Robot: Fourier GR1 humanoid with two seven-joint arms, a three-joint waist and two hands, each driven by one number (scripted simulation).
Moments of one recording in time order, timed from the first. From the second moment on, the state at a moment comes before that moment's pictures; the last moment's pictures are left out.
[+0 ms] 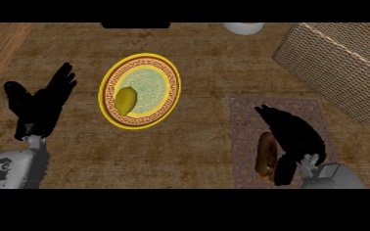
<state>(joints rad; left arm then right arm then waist) -0.20 0.31 0.11 -1.39 0.11 -0.01 0.22 -0.17 -0.40 0.39 -1.70 0.69 0.55 0.63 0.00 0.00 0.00</state>
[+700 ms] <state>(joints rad) -0.21 0.27 0.13 -1.39 0.07 -0.03 0.23 -0.07 -0.37 0.38 -1.70 0.84 0.55 0.52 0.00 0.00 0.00</state>
